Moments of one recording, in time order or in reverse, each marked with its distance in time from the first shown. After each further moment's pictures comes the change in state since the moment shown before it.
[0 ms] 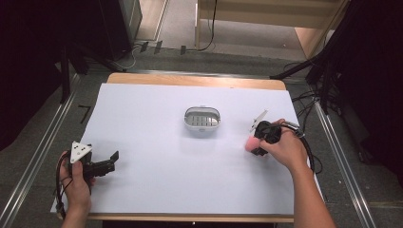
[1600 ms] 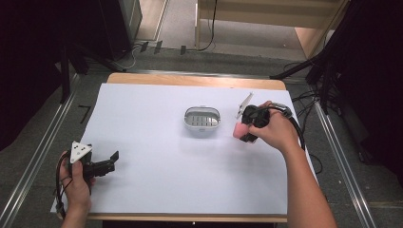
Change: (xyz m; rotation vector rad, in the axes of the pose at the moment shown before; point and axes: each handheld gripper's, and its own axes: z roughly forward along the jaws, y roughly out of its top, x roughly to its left) left arm 0.000 0.000 0.000 0.002 -0.002 -0.002; right arm 0.000 0.065 -0.036 -0.023 0.014 -0.159
